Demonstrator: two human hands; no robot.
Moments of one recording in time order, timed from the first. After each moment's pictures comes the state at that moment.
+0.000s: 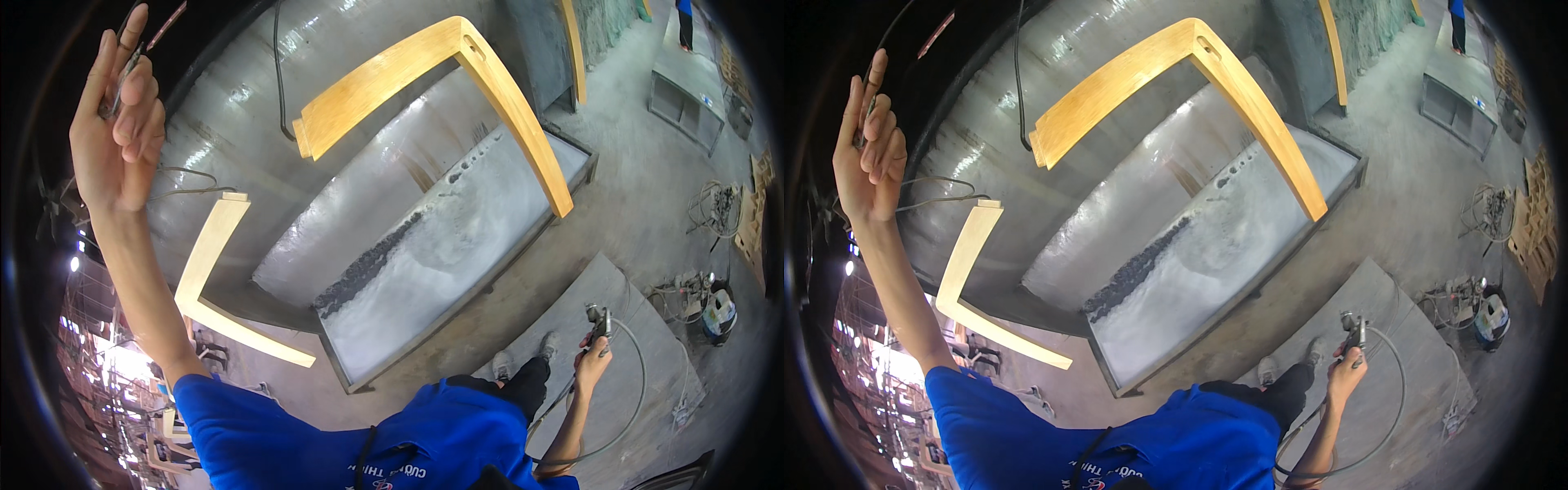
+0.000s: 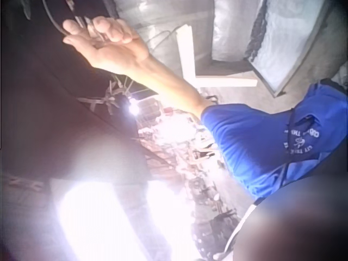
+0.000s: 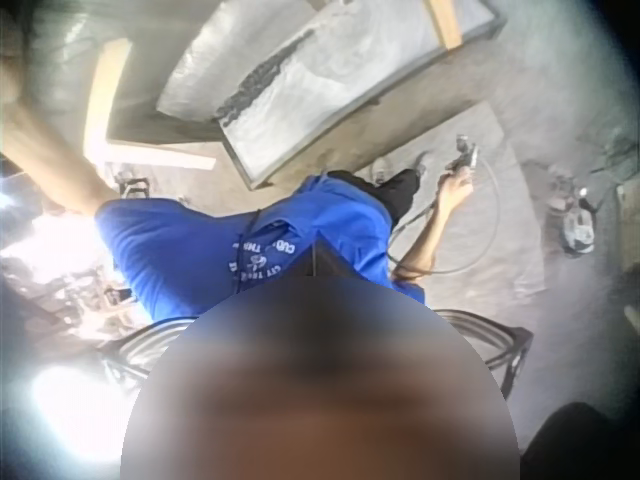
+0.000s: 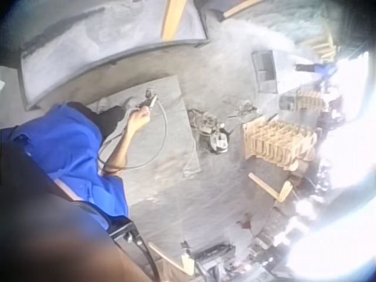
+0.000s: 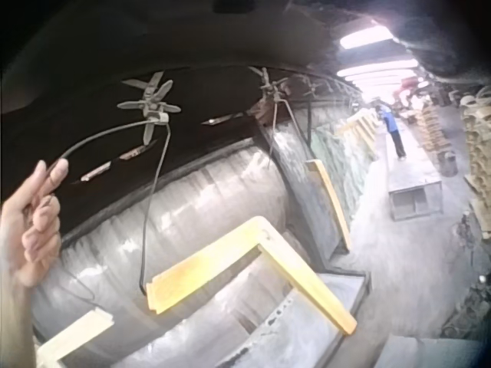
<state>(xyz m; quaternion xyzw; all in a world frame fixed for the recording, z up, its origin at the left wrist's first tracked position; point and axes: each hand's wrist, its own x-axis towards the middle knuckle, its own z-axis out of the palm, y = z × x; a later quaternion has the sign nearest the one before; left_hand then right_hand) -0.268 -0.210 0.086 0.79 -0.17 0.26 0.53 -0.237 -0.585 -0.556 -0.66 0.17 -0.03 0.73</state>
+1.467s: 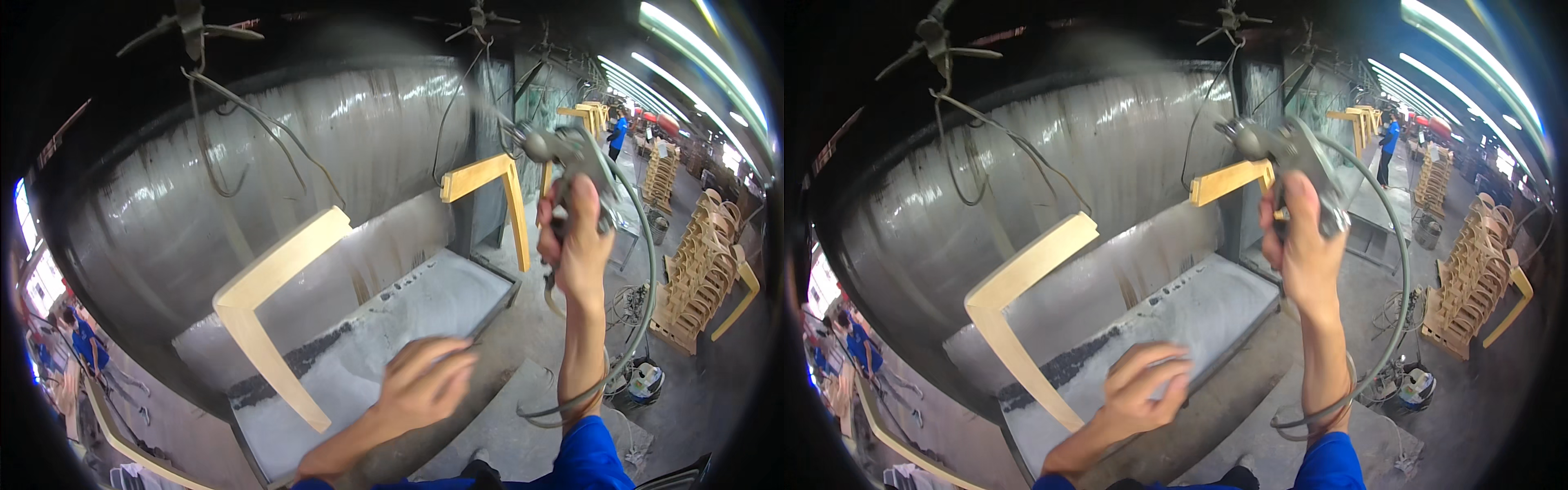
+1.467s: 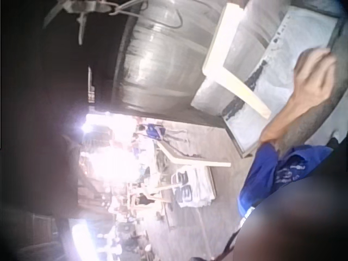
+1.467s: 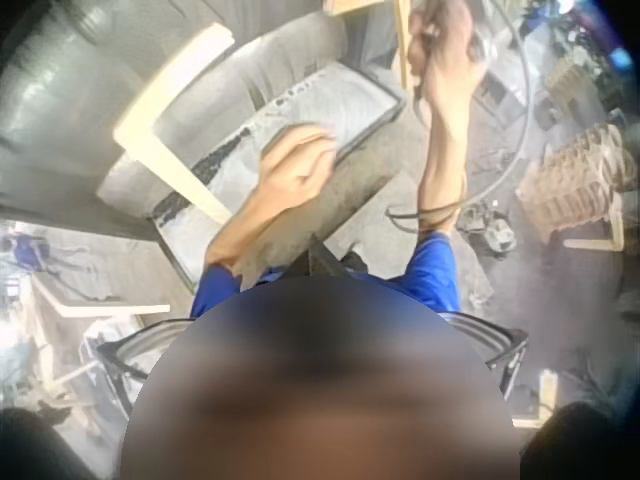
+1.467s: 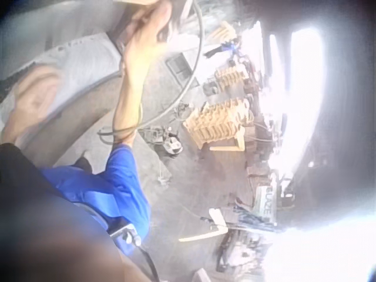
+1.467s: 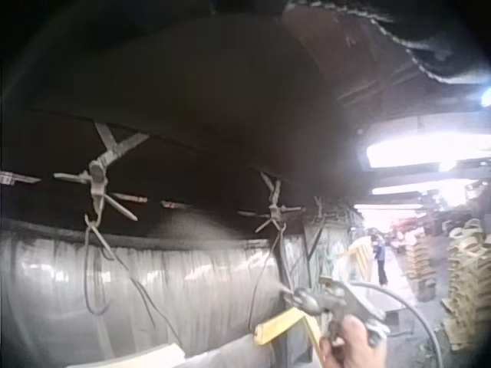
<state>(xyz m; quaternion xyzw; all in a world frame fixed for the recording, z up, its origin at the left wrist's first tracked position) -0.432 -0.188 -0.179 0.80 -0.23 0.47 0.31 -0.286 -0.371 -0.047 -0.51 -0.33 -0.19 0.77</state>
